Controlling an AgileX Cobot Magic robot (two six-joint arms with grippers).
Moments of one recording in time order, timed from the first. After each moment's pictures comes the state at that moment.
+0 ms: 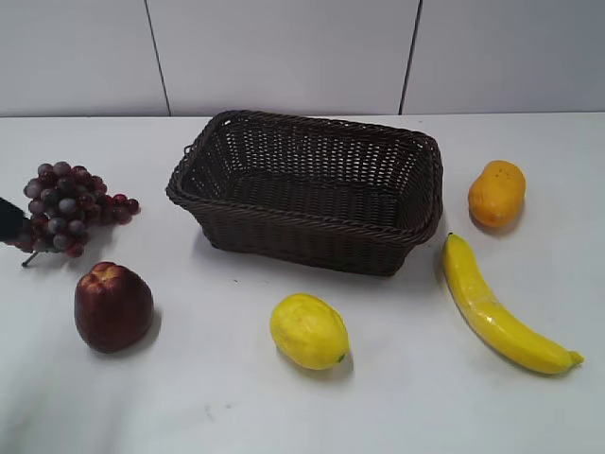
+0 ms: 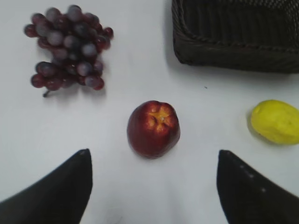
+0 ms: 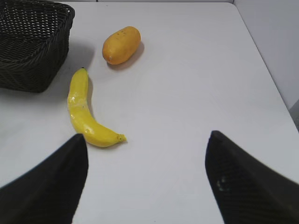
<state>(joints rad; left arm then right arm) -0.13 1.04 -0.75 -0.50 0.80 0.38 0.12 0.00 -0.50 -0.11 1.04 0.10</state>
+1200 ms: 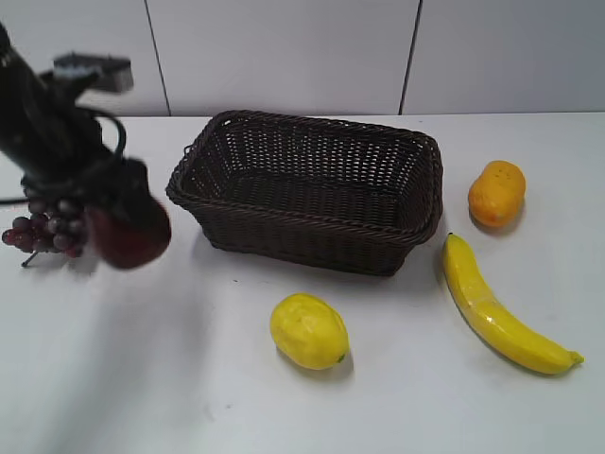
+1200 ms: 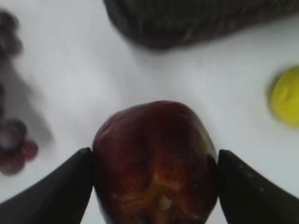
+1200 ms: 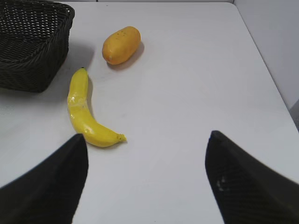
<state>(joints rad) -0.34 1.65 -1.21 -0.38 0.89 0.39 0.12 0.00 -0.50 -0.11 1.04 0.10</state>
